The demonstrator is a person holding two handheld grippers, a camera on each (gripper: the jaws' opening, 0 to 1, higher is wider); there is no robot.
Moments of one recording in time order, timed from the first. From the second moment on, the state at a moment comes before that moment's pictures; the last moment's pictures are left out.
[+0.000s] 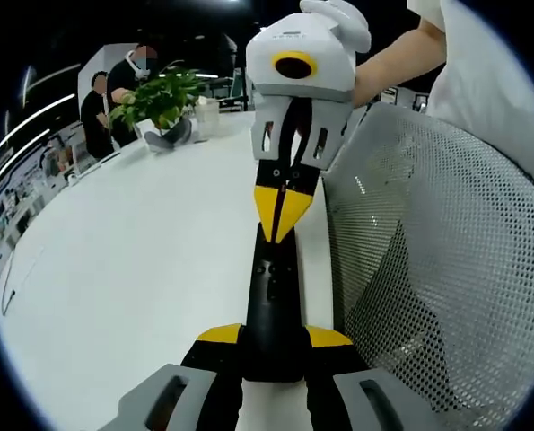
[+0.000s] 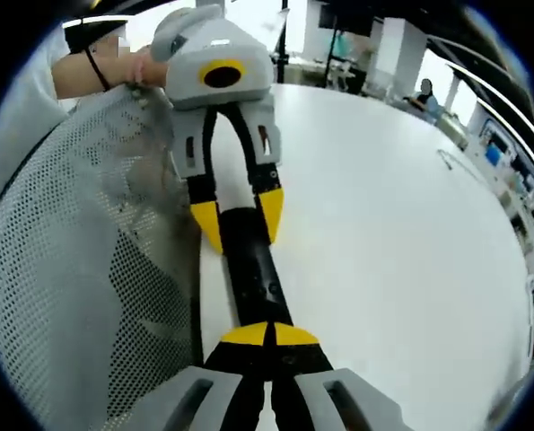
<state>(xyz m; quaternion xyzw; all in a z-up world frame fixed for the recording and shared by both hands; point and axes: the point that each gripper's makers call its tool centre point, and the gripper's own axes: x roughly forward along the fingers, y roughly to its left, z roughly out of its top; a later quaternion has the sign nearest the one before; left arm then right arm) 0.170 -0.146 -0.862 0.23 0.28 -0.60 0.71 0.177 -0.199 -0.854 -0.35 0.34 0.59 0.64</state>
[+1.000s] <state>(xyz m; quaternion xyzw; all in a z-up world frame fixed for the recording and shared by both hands) 0.170 -0.146 -0.862 0.23 0.28 -0.60 0.71 0.176 -0.196 -0.856 -0.42 0.33 0.60 0.60</state>
